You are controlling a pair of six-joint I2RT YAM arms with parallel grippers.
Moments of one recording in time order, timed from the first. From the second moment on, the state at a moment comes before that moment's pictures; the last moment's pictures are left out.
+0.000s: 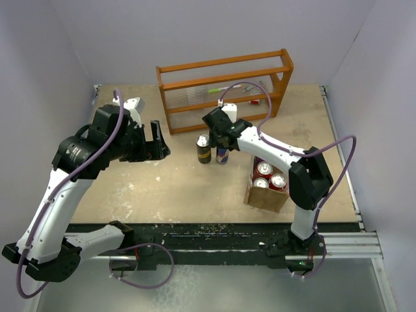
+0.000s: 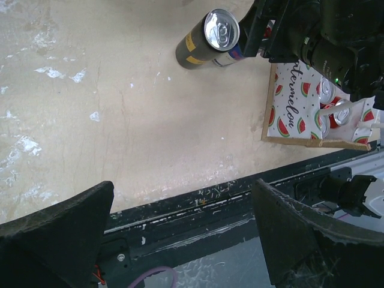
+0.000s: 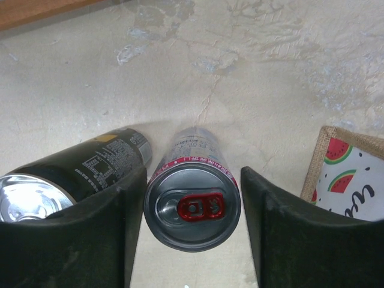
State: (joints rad) left arm -0.50 1.09 1.57 -1.21 0.01 -0.52; right arm 0.75 1.84 1.51 -0.68 0.51 0.66
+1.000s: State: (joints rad) left arm -0.50 1.01 1.46 -1.15 0.14 -0.56; right arm 0.75 1.06 1.35 -0.91 0.40 0.63
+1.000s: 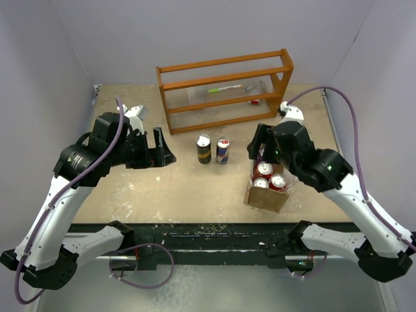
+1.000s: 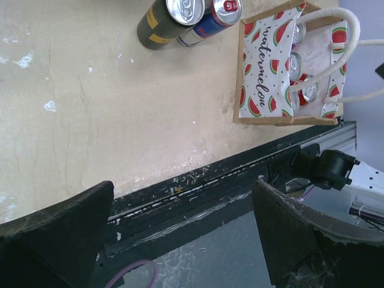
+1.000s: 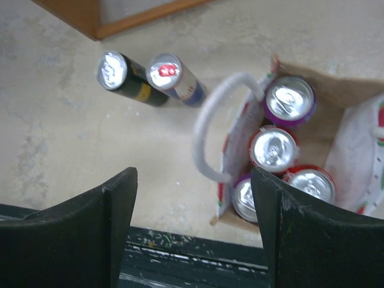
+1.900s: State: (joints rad) left arm -0.50 1.18 1.49 -1.08 0.18 -0.55; right arm 0.41 1.21 1.06 -0.79 0.28 0.46
